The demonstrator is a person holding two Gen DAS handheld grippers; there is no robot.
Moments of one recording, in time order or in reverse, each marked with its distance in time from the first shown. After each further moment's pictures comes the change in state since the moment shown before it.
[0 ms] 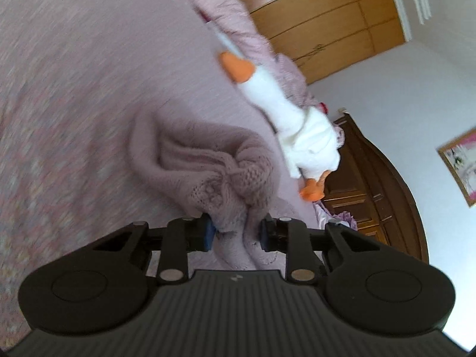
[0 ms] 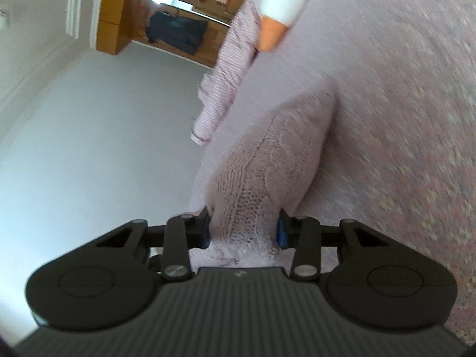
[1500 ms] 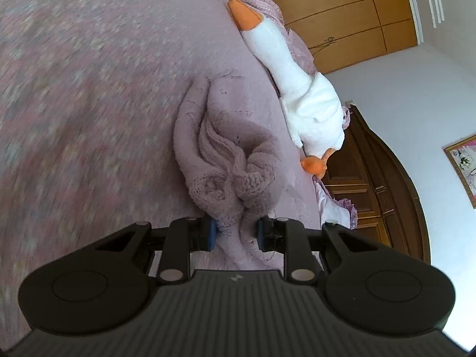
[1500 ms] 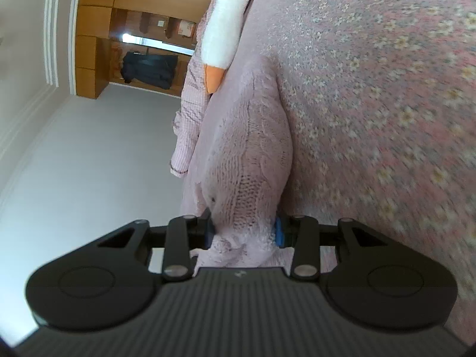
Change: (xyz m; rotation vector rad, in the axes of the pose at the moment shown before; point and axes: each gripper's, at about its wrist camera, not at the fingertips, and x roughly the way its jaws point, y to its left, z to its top) left arm 0.049 -0.027 -0.168 -0.121 0.029 0.009; right arm -0.103 -0.112 0.008 0.140 -0.092 -0.058
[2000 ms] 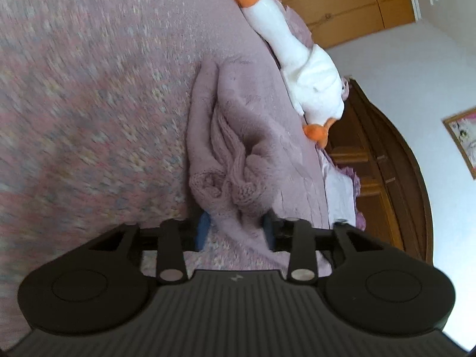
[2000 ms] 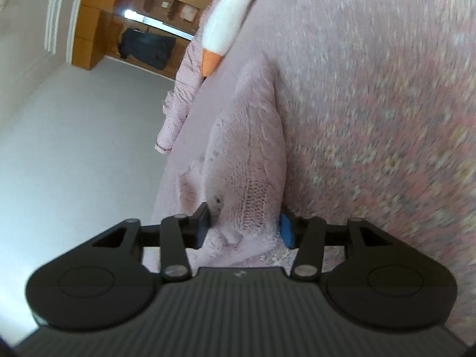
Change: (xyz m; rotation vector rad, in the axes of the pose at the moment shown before) left arm -0.046 0.007 -0.030 0.065 0.094 0.023; right arm -0.061 0.001 -0.026 -0.149 0.031 -0.080
